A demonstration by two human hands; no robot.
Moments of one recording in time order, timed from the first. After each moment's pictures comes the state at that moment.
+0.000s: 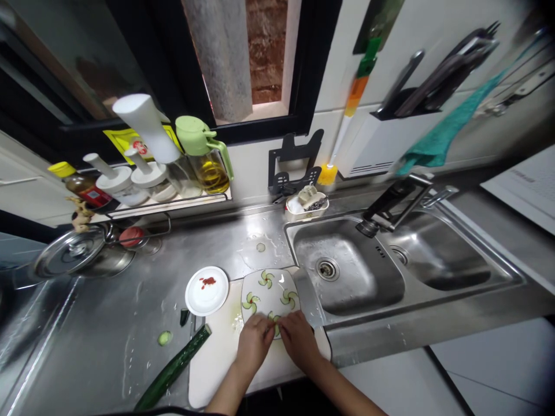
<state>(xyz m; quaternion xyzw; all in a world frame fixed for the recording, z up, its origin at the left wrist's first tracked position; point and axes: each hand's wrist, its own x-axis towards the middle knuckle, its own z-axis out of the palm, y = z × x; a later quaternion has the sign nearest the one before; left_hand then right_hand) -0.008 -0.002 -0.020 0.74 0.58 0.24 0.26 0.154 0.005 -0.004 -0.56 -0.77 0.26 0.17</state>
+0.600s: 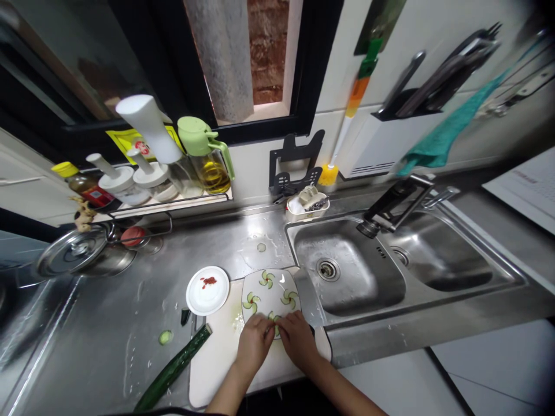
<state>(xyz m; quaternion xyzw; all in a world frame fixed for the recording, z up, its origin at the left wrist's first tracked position) -0.009 -0.002 -0.017 0.73 0.57 0.24 0.28 0.150 0.005 -0.006 -0.56 -0.78 0.24 0.13</state>
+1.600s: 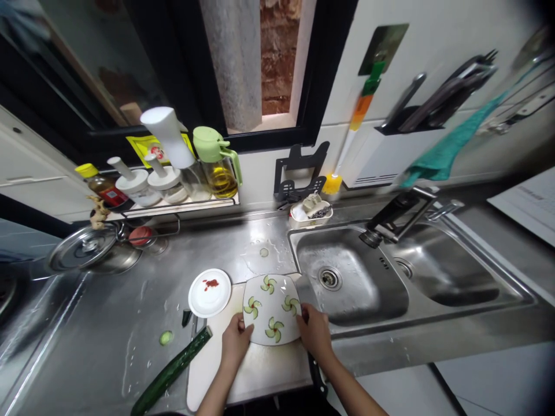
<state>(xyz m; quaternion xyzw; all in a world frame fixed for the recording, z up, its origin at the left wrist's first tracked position) -0.046 0.002 -0.030 0.43 0.76 0.25 0.41 0.185 0.036 -0.014 -0.73 -0.60 0.25 0.18</state>
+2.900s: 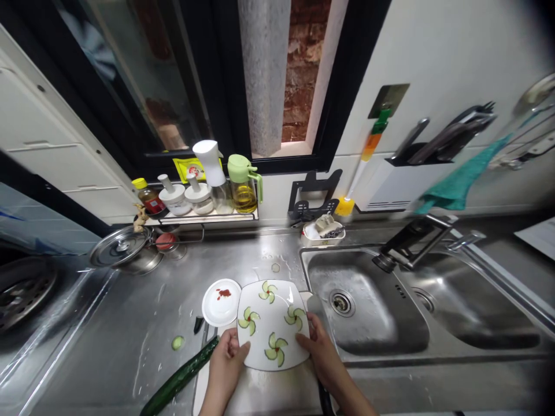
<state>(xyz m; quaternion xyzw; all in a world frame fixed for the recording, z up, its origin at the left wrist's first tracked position) -0.066 -0.016 0.052 0.27 0.67 0.47 0.51 0.149 0.038 0.070 -0.47 -0.27 0.72 0.43</state>
